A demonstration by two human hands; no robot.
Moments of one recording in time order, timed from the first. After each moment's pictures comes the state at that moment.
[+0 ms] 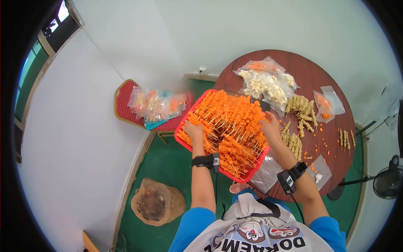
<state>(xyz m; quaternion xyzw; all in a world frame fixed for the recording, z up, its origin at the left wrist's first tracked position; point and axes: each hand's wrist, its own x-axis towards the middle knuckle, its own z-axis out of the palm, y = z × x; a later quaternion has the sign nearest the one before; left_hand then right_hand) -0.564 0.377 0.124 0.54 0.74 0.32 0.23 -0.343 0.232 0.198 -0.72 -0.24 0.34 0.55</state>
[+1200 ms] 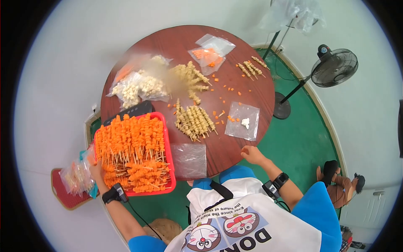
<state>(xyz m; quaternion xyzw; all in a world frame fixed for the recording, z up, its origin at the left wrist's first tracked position) -0.584 0.497 0.074 0.68 0.63 0.23 0.30 -0.269 -0.124 0.086 -0.90 -0.18 0.29 0.28</state>
